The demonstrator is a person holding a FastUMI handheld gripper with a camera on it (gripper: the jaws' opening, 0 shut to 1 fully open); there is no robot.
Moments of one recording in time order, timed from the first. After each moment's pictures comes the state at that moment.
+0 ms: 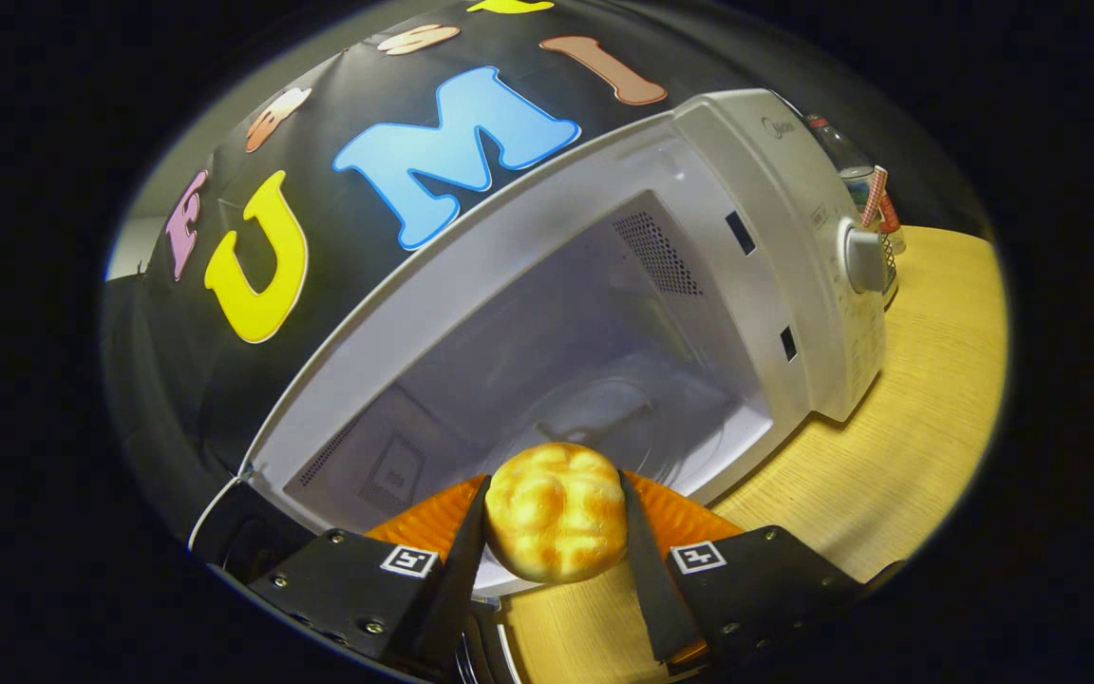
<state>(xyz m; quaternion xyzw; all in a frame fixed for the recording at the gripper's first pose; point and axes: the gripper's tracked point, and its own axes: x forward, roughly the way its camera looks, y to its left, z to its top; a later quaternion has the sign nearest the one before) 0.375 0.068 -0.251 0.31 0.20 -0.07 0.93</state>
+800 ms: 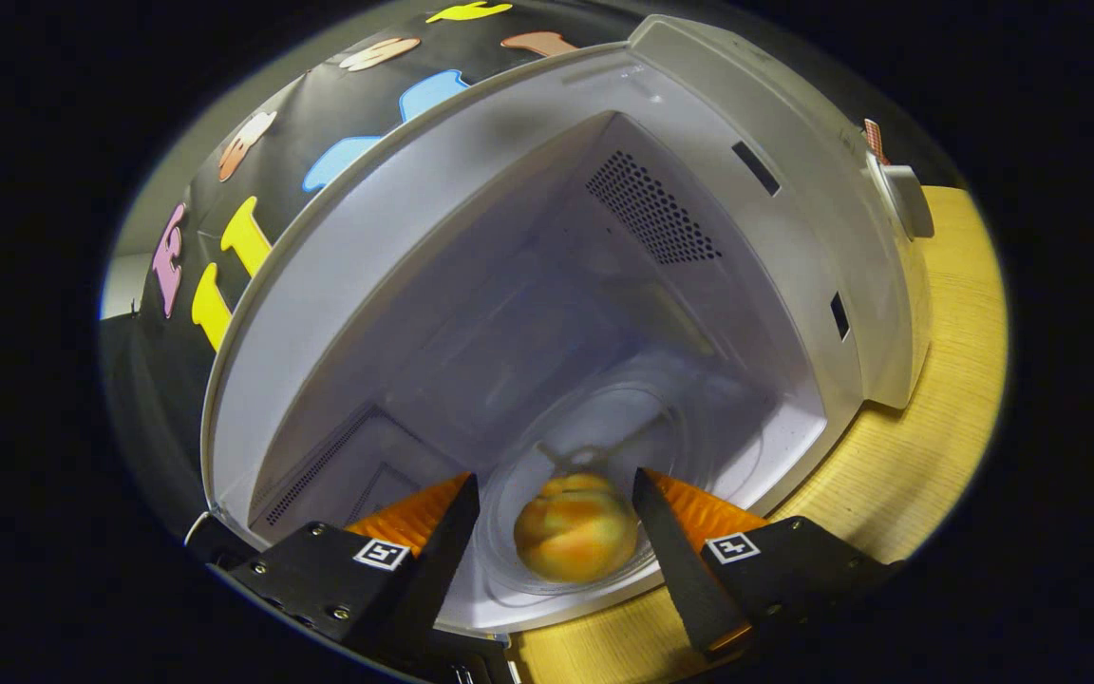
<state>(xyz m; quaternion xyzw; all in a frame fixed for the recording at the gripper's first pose) 0.411 0.062 -0.258 0.36 0.17 -0.07 0.92</state>
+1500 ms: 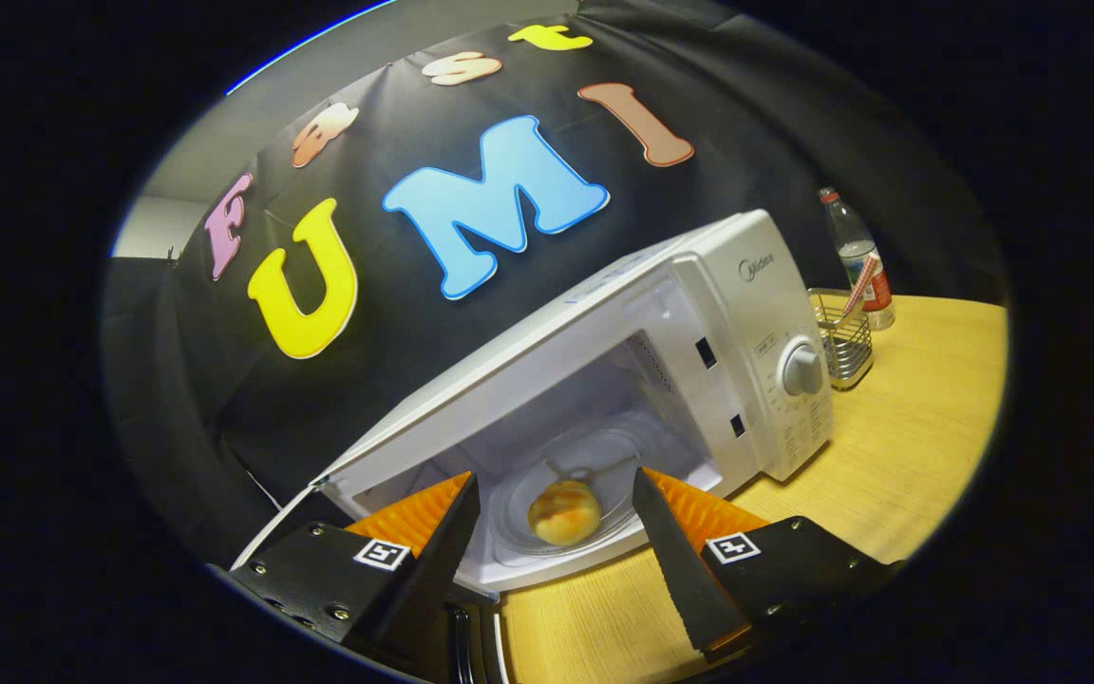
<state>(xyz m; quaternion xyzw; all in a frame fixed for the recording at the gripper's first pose) 0.300 0.044 -0.166 0.25 0.13 -0.05 0.96</state>
